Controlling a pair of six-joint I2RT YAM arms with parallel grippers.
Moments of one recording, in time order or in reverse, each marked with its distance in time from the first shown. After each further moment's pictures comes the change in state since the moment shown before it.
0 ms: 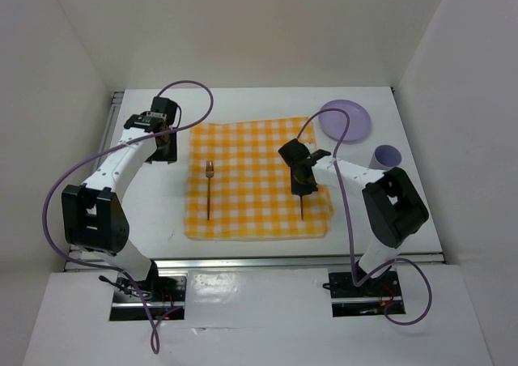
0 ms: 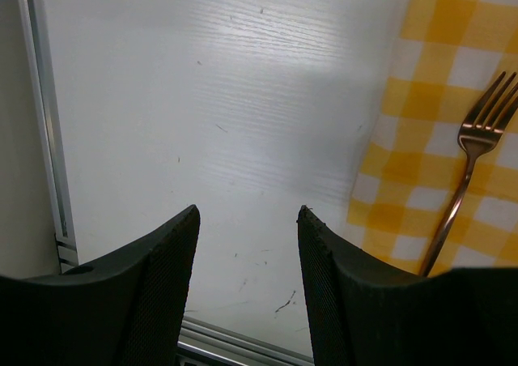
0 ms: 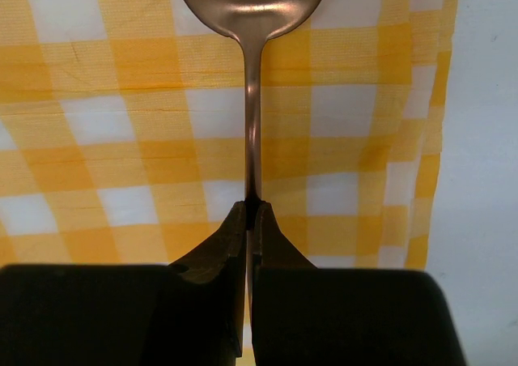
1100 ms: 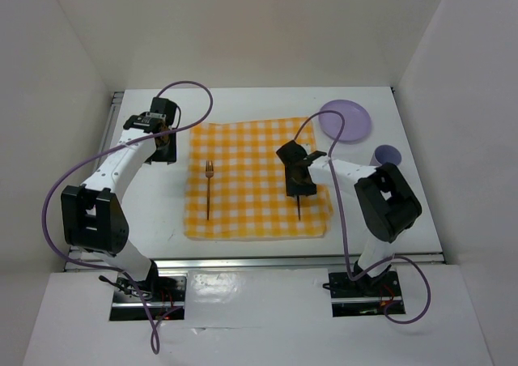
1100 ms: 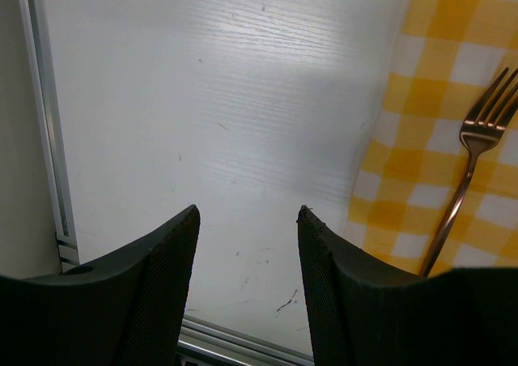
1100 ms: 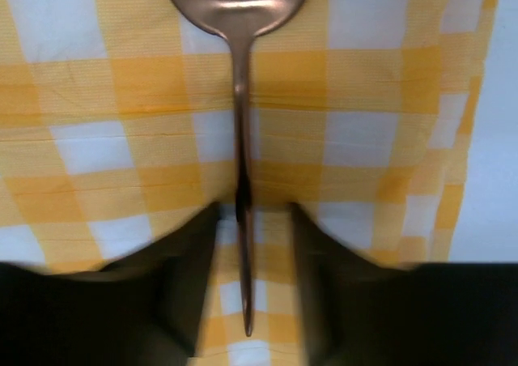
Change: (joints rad) left arm 0.003 -0.006 -0.007 0.000 0.002 0.003; right arm 0.000 0.062 -0.011 0.073 -0.013 -0.020
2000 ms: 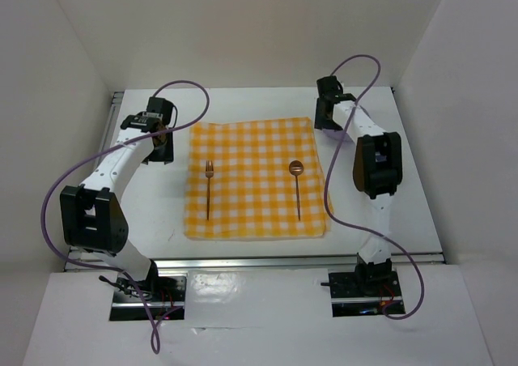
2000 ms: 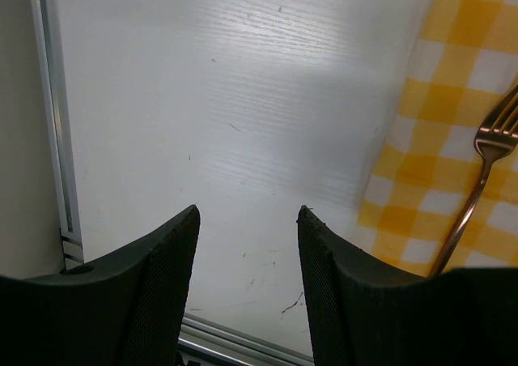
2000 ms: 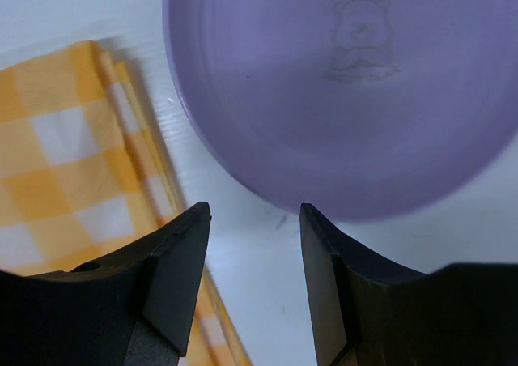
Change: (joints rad) left arm 0.019 0.000 0.000 0.000 -0.005 0.004; right arm -0.418 0.414 0.785 -0.087 0.050 -0.282
